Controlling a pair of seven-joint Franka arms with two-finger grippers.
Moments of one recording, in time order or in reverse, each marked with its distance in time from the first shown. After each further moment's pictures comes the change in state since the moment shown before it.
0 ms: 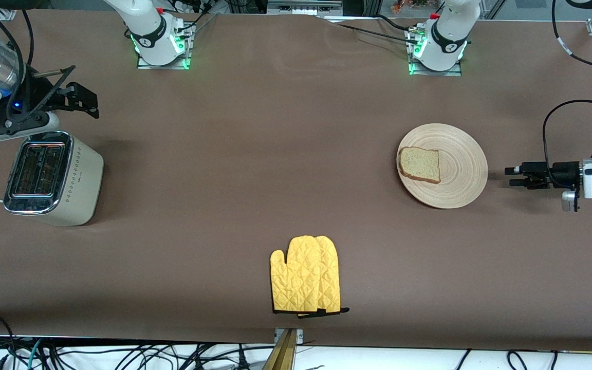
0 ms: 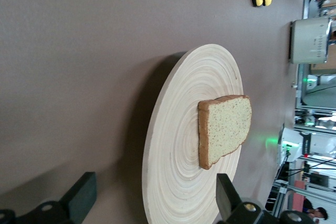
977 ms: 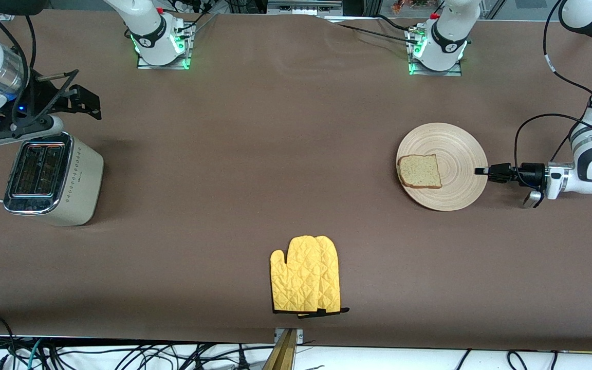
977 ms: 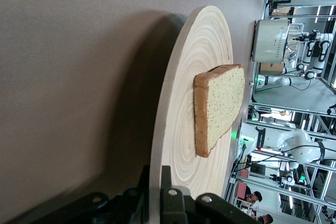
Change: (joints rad) left arm 0.004 0.124 -0.016 -0.013 -0.056 -0.068 -0.006; right arm 0.001 0.007 0.000 -0.005 -0.001 0.000 0.000
